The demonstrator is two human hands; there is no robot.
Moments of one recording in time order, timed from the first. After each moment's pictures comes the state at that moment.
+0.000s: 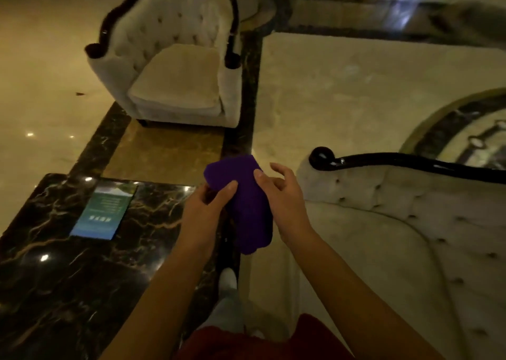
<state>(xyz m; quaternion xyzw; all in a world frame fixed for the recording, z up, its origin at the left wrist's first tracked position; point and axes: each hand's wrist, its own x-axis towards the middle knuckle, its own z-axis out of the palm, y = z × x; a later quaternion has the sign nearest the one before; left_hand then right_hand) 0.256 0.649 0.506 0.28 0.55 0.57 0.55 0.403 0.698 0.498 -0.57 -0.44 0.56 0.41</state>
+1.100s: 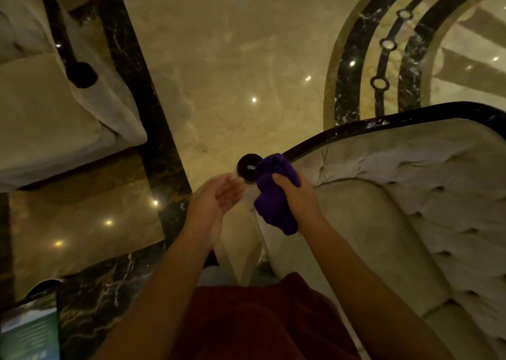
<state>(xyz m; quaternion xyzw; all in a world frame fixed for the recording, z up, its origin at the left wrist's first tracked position) 0.438 0.963 0.428 0.24 0.55 0.33 0.73 0.619 0.907 0.404 -0.70 -0.18 0.51 0.47</state>
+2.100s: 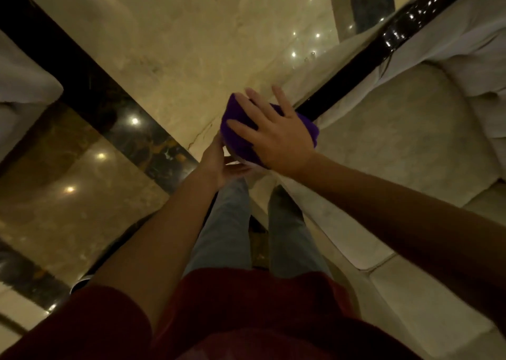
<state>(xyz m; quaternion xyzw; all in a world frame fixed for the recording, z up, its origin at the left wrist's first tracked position) 0.484 1.148 0.138 0.08 0.65 -0.02 0.75 0.639 1.073 0.191 -0.67 -0.73 0.13 -0.03</state>
